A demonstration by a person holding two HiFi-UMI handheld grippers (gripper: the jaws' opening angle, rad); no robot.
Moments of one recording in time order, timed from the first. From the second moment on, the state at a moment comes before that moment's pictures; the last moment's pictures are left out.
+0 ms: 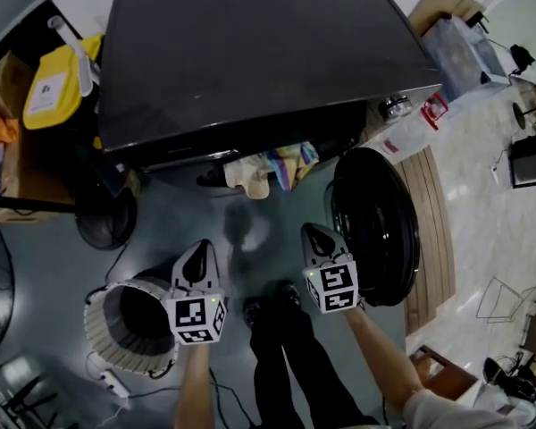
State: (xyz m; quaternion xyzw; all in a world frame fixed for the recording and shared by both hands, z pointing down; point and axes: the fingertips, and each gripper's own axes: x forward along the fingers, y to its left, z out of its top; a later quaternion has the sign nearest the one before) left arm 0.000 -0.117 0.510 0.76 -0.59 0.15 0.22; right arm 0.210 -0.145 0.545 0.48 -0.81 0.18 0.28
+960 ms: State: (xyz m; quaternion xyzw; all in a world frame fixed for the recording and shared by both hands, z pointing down) left arm 0.010 -0.128 0.634 0.75 -0.60 0.14 0.24; right arm 0.180 -0.184 0.683 0.45 -0.83 0.17 0.29
